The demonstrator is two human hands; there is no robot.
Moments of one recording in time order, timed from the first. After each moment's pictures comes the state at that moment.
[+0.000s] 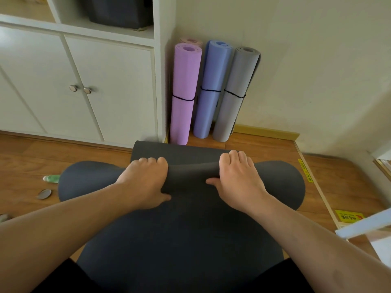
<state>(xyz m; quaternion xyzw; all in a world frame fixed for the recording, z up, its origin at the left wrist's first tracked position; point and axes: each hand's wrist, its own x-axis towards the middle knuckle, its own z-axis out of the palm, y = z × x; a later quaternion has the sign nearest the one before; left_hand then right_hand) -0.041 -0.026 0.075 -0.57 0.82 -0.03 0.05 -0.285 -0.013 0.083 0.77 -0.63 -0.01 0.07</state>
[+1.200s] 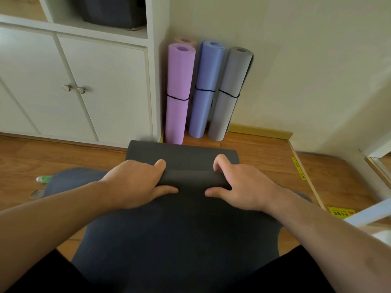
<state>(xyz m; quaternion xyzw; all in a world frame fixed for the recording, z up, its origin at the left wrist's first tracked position) -0.033 -0.015 0.087 -0.49 0.87 -0.02 0.06 -0.320 0.006 0.114 0.83 -0.55 -0.01 -0.14</state>
